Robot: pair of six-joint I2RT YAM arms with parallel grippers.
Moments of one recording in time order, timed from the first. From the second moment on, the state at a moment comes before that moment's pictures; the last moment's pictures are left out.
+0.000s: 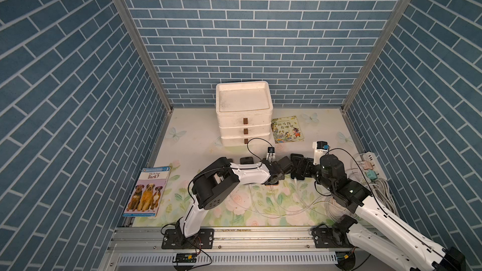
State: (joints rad) left arm -1.06 2.06 1.33 -0.43 -0.47 -0.90; right arm 0.66 0.77 0.56 -0.28 0.11 0.60
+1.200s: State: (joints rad) left arm -1.10 2.05 1.31 -0.45 -0.50 -0.95; right arm 0.68 0.63 0.38 -0.09 0.09 0.60
